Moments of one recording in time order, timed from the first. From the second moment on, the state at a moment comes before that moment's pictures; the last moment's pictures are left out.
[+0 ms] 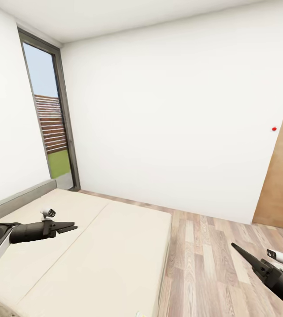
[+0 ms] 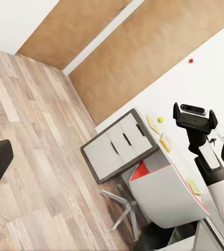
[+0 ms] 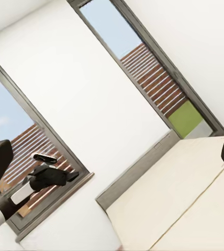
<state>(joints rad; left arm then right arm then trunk) -0.67 0.51 -0.06 -0.77 0.32 0.81 -1.57 0.03 -0.17 -0.58 -1.56 -0.64 0.71 1.22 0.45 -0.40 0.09</state>
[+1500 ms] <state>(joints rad) -0.67 0.51 -0.06 -0.77 0.32 0.80 -1.57 0.02 -0.17 -0.58 -1.56 -0.64 0.71 1.22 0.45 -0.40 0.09</state>
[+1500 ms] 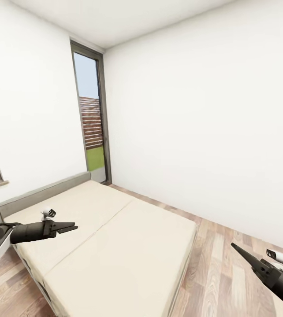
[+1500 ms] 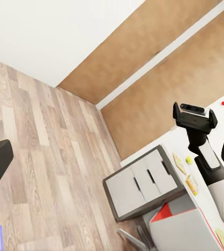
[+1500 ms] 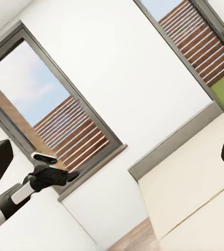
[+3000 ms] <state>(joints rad) -0.67 0.51 -0.06 -0.77 0.32 0.80 -1.57 0.02 -0.17 -0.58 -1.56 -0.64 0.71 1.22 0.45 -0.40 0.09</state>
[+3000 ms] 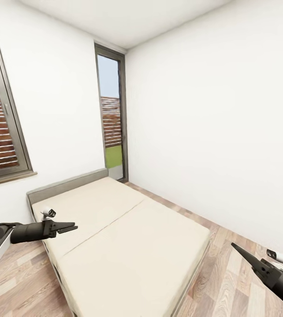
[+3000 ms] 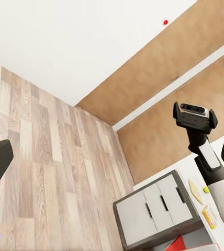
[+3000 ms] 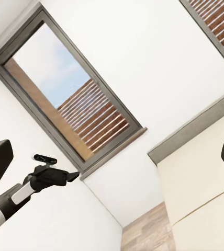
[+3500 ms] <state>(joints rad) -0.67 0.51 -0.06 -0.77 0.32 0.80 -1.57 0.02 -0.17 -0.58 -1.56 -0.64 0.71 1.22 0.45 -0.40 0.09</state>
